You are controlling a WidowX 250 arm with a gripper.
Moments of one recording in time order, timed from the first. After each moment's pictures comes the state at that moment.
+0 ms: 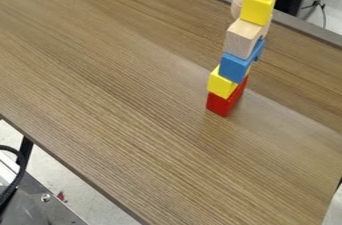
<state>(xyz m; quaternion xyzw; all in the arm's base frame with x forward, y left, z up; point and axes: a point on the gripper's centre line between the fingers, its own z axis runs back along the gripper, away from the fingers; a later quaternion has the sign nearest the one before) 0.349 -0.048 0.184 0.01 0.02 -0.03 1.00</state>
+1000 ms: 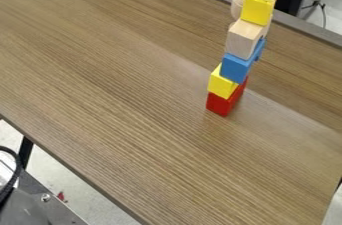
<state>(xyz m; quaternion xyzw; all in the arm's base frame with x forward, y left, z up) 0.347 -0.018 0.181 -0.02 0.06 0.03 1.00</state>
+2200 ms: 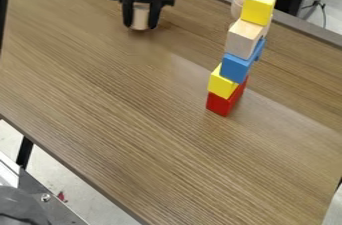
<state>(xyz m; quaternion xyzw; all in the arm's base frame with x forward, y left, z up) 0.362 0.153 0.026 0.01 0.12 0.39 0.91</state>
